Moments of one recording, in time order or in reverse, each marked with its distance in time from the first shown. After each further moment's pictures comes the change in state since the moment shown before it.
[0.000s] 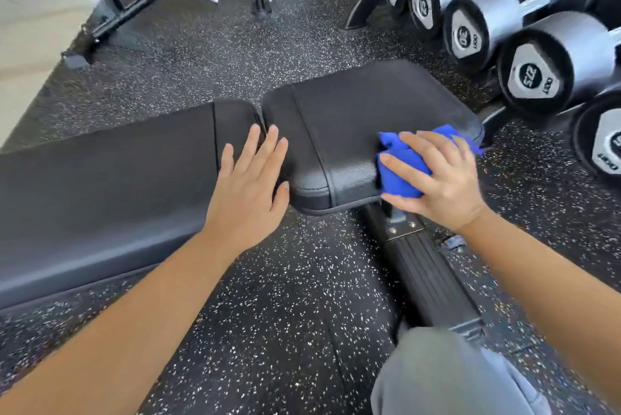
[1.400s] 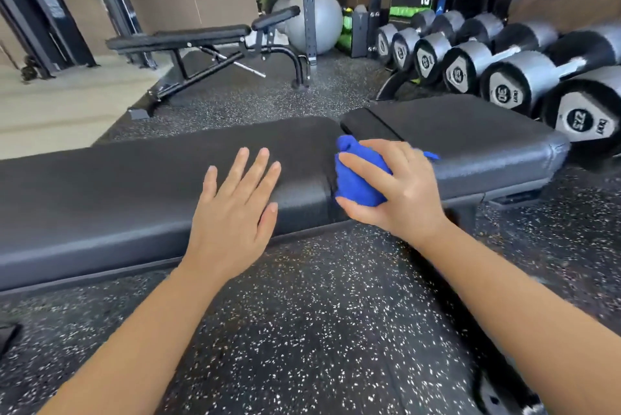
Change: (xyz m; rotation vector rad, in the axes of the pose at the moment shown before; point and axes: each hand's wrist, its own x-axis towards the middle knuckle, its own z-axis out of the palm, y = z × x) left_hand -0.110 -0.108 0.014 0.177 0.272 -0.031; right_hand 0.086 -0.175 0.031 0.246 0.155 0.099
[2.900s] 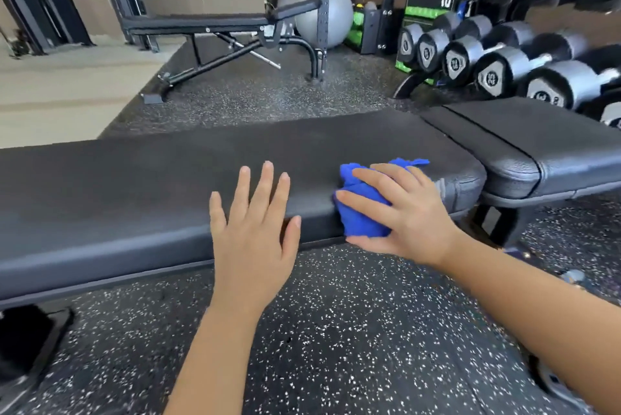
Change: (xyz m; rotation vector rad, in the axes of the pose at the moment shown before) left_hand -0.090 -0.110 -0.014 -0.103 0.069 -0.245; right_hand 0.038 -0.134 0.063 -0.083 -0.230 -0.275
